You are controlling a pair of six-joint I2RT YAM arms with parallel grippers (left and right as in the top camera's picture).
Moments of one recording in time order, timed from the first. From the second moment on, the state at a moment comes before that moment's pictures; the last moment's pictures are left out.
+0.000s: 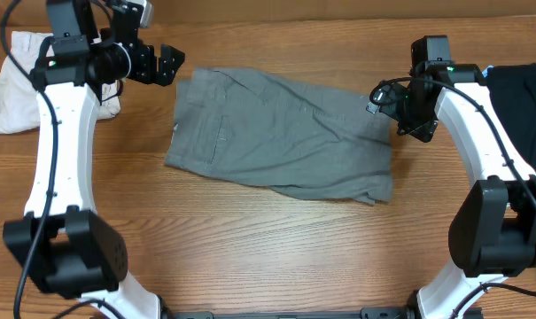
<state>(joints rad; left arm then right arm) 0.14 1.82 1.74 -0.72 0.53 0.26 0.01 1.89 1.55 -0.98 -0.10 0.51</state>
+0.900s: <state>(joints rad) 0.05 2.36 1.84 -0.47 0.57 0.36 0.01 1.89 1.55 -0.99 -0.10 0.51</state>
